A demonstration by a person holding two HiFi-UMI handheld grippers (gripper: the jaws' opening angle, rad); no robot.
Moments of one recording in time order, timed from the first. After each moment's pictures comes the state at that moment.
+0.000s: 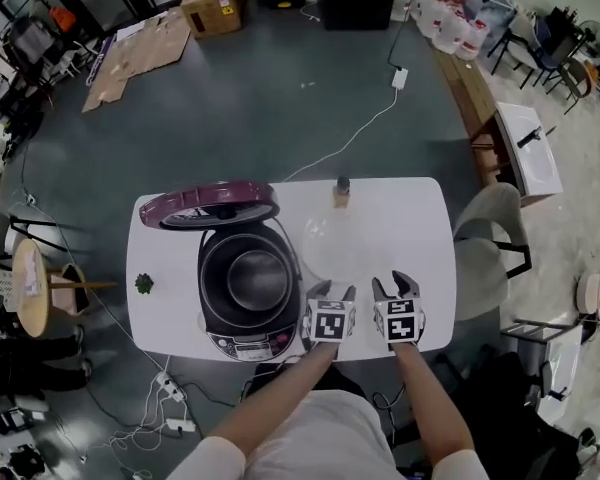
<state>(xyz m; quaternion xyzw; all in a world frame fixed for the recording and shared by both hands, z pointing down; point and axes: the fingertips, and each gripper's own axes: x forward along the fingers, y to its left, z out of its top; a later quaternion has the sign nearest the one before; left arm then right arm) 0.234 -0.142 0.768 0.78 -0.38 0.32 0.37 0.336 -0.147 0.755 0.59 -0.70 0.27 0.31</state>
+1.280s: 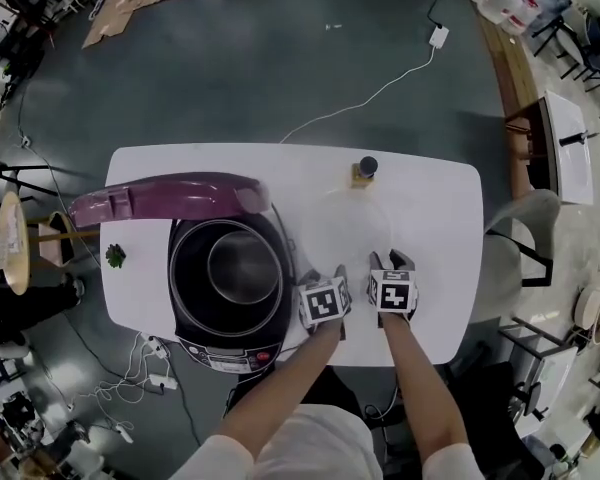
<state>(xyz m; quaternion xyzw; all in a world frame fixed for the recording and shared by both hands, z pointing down) 0.199 -0.187 0.927 0.63 -0.51 0.29 0.51 0.331 -0.220 0.921 0.55 -0.67 0.36 0.36</state>
